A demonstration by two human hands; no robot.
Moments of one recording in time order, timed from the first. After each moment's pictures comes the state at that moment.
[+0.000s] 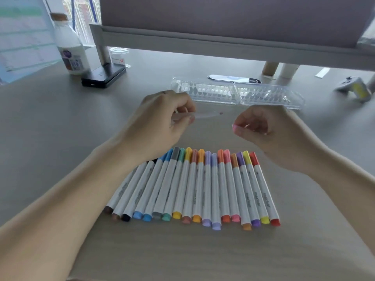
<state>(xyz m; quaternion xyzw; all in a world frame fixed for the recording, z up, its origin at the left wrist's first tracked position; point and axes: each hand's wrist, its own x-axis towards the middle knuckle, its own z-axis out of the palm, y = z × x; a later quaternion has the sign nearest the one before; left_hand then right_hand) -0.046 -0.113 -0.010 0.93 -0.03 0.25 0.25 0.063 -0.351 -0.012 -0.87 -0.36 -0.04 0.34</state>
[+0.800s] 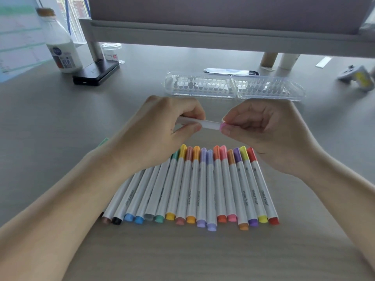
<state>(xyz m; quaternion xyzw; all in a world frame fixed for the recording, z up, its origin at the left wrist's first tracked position) -0.051 -0.128 -0.008 0.94 -0.09 0.21 0.27 0.043 -0.345 -0.017 -0.76 -0.35 0.02 0.54</state>
